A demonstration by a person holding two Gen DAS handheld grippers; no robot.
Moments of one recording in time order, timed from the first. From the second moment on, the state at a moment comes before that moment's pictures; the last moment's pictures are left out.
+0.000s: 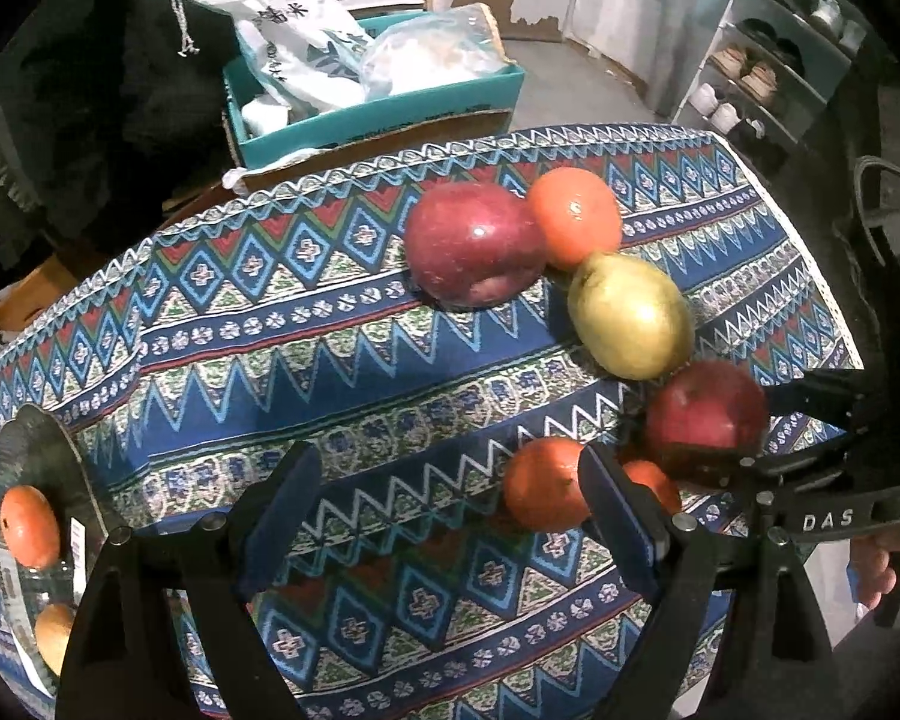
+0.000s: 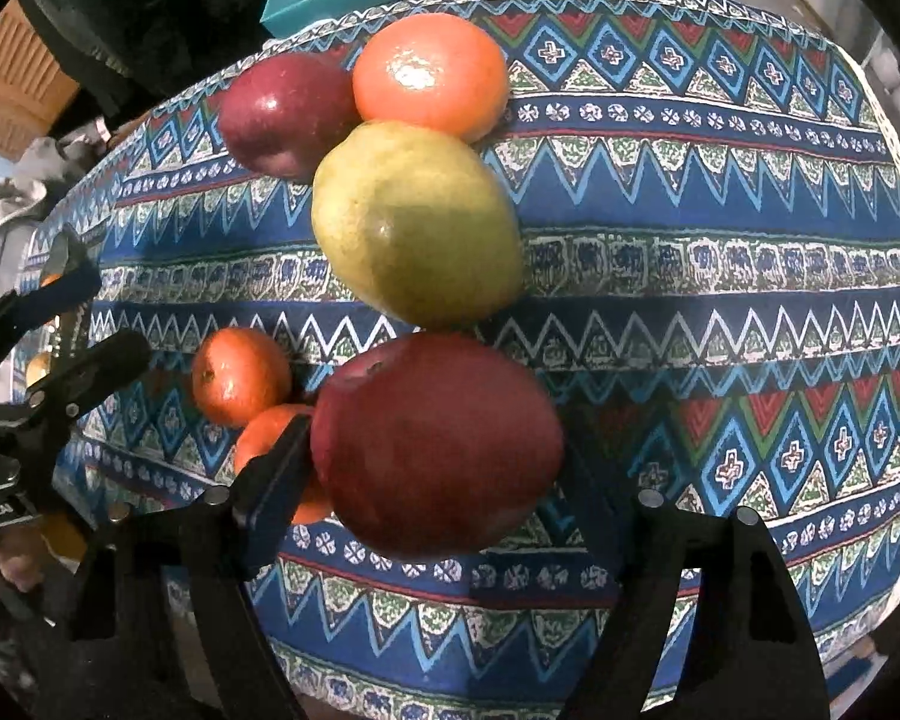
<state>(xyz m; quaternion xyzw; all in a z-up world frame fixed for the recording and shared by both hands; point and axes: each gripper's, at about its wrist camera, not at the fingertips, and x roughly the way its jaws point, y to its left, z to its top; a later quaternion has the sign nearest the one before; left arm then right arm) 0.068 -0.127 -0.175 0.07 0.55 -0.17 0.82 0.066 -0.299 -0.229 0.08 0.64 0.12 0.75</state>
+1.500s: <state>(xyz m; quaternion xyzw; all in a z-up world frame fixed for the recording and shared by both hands) 0.058 -0.157 -0.167 0.10 0.51 -0.22 0.83 0.042 -0.333 -0.158 0.02 0.54 0.05 0.84</state>
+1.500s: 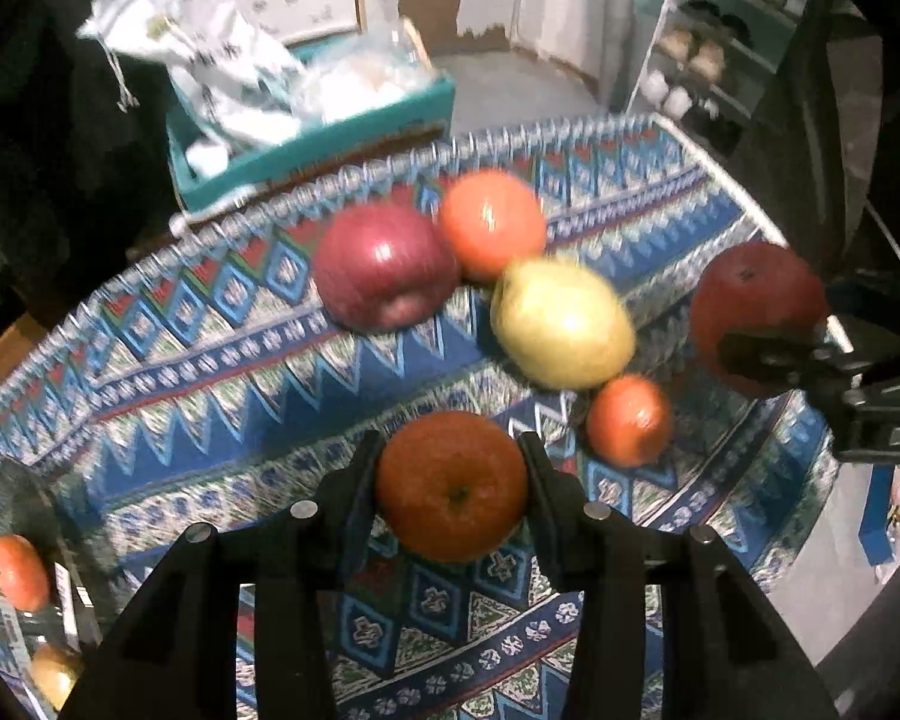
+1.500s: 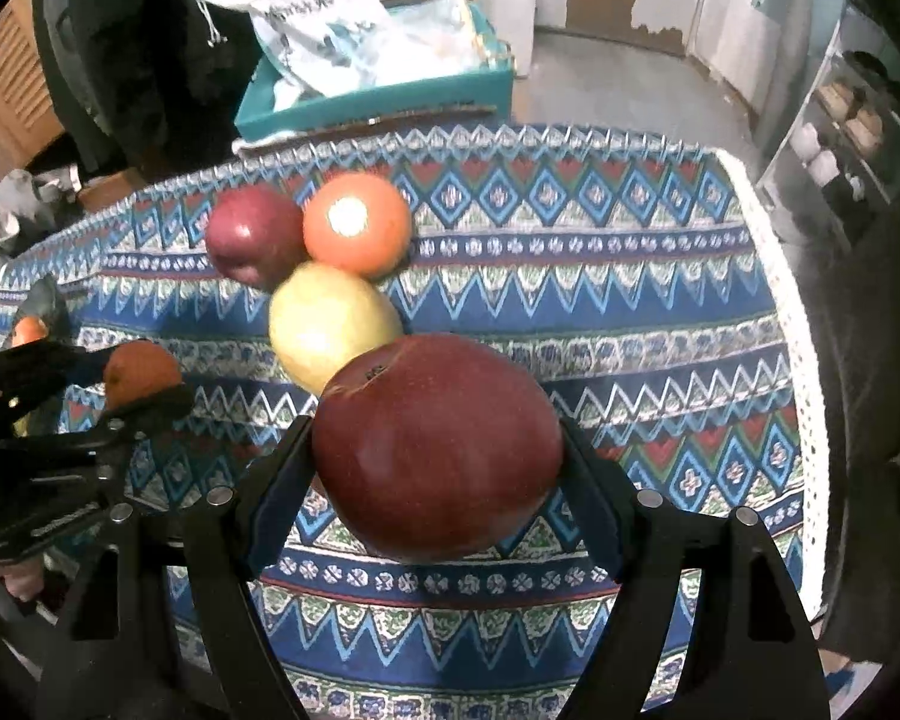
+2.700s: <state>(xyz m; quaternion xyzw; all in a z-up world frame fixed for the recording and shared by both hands) 0.004 -0.111 -0.018 0.06 0.37 -0.22 0.90 0.014 -0.282 -0.007 0.02 0.38 0.11 0.92</state>
